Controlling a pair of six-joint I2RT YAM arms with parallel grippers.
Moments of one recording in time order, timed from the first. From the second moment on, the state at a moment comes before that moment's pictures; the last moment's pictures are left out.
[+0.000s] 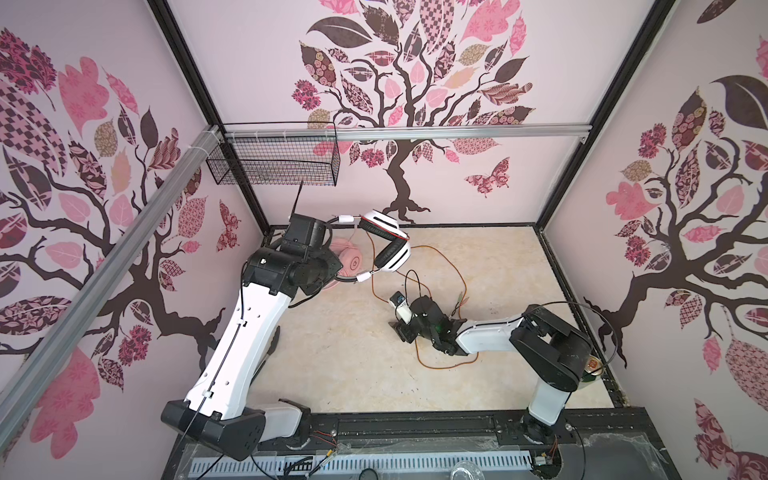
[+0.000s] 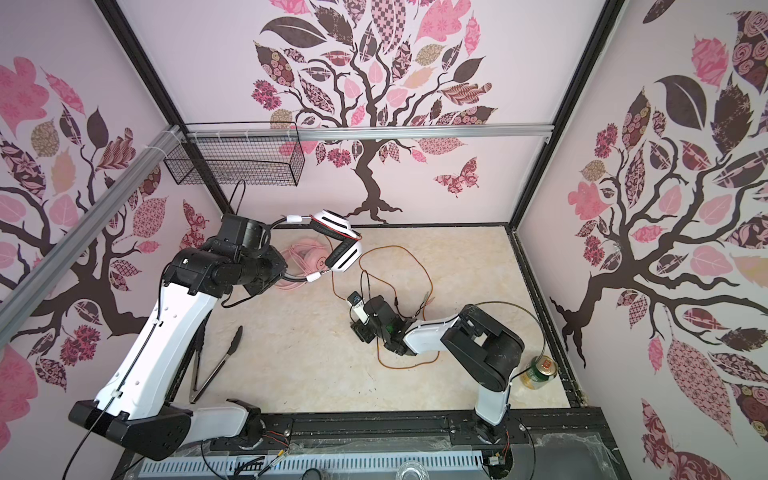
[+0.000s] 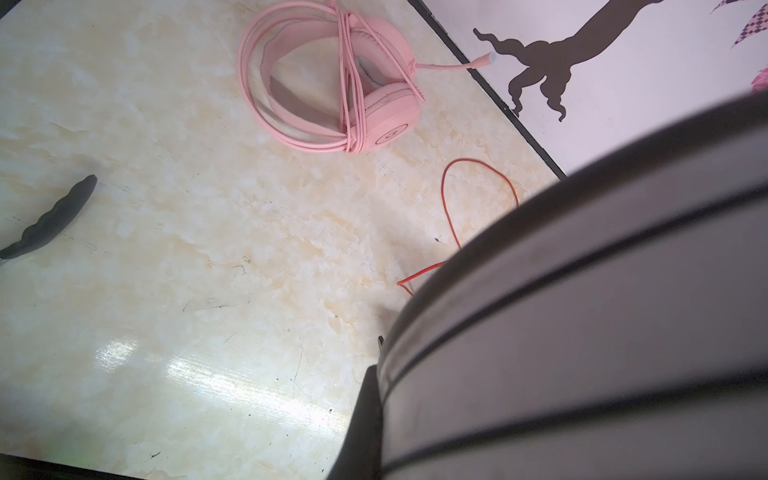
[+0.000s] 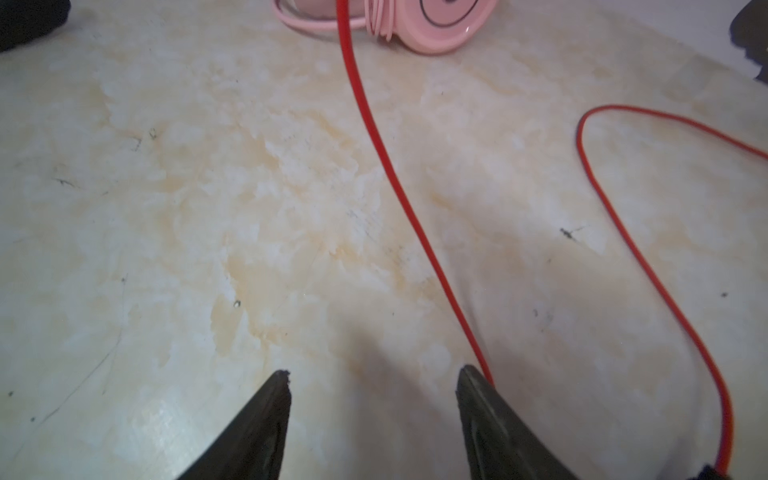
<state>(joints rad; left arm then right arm) -0.34 1.32 1.67 -1.25 -0.07 -0.94 0.86 1.79 0.82 0.43 0.06 -0.05</state>
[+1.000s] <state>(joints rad) -0.34 1.32 1.67 -1.26 -0.07 -0.93 0.85 1.73 0.67 0.58 -0.02 -0.09</state>
